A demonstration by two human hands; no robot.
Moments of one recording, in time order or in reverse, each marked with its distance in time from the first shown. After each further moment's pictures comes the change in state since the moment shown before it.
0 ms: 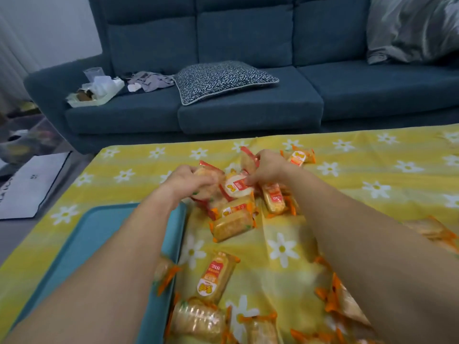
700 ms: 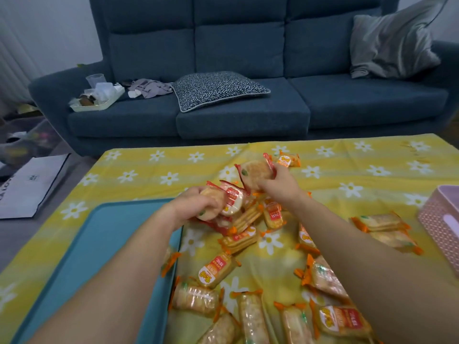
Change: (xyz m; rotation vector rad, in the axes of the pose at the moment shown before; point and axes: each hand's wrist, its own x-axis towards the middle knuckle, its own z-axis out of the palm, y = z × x) left_hand -0.071 -0.002 0.017 -0.159 -0.191 -0.059; right_hand -0.084 0.031 0.004 0.618 0.171 -0.107
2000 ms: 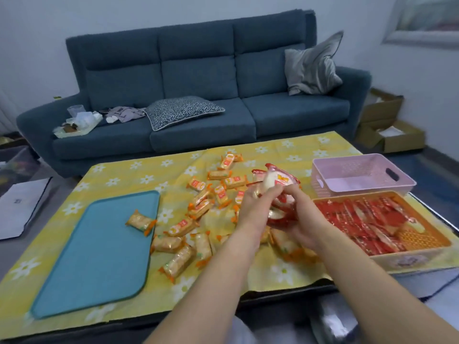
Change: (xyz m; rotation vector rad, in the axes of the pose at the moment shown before) left_hand -0.268 0.082 0.227 -0.555 -0.071 0.162; right_hand -0.304 -0.034 -0.128 0.805 0.054 0.247
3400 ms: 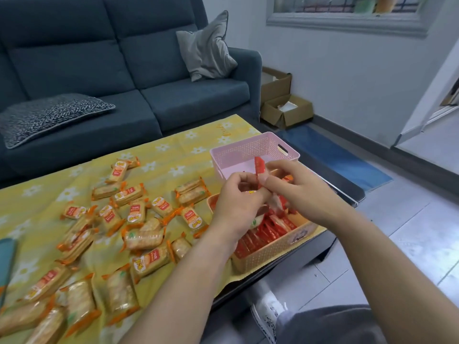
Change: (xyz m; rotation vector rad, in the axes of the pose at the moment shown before) left_hand -0.012 -0.017 0.172 0.132 -0.465 0.086; right_hand -0.073 -0.093 -0.174 -1.032 0.385 -0.345
